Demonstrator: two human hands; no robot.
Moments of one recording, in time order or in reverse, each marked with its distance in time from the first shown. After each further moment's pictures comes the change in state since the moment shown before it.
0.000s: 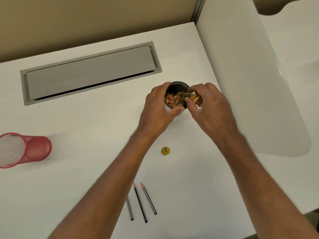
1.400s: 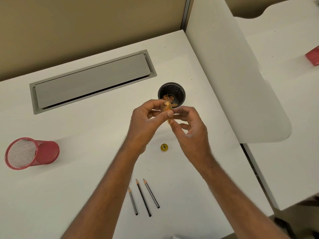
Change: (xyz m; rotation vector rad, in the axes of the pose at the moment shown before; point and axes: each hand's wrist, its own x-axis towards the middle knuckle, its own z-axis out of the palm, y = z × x) left_hand -0.061 0.022 -0.042 -0.559 -0.059 -0.130; right_hand -0.086 -0.041 0.016 0.781 0.042 0.233
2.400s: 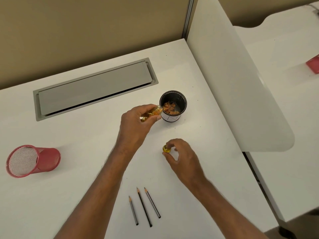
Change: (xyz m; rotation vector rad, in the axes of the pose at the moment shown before) left_hand 0.024 -0.008 -0.024 0.445 0.177 0.118; right_hand -0.028 0.071 0.018 -0.429 -0.163 -0.032
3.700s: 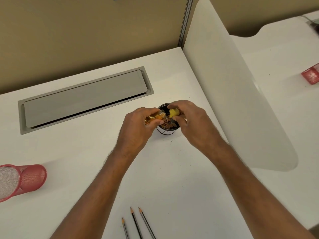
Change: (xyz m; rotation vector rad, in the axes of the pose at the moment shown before) left_hand 0.042 0.008 0.015 0.155 -0.067 0.154; right_hand 0.126 -0.047 -0.091 -0.072 -0.017 -0.166
